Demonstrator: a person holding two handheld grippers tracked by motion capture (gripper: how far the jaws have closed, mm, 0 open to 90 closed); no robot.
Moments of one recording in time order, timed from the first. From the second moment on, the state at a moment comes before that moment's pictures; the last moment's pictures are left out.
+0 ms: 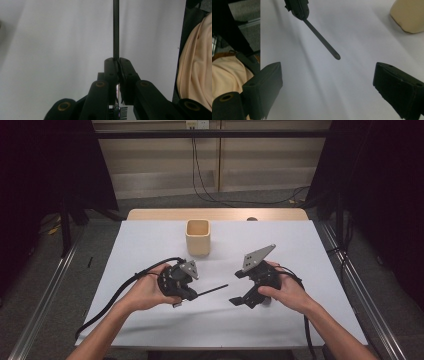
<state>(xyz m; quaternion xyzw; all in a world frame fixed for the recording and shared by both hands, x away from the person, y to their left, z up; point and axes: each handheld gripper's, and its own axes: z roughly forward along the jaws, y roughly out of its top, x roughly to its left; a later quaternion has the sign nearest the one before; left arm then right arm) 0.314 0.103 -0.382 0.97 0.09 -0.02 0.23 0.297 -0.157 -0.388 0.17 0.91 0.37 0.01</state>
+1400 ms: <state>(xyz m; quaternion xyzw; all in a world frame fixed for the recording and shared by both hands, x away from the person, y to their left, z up) 0.309 0.087 -0.395 0.98 0.06 -0.03 0.20 0.318 -0.103 -0.408 0.07 0.98 0.21 -0.04</state>
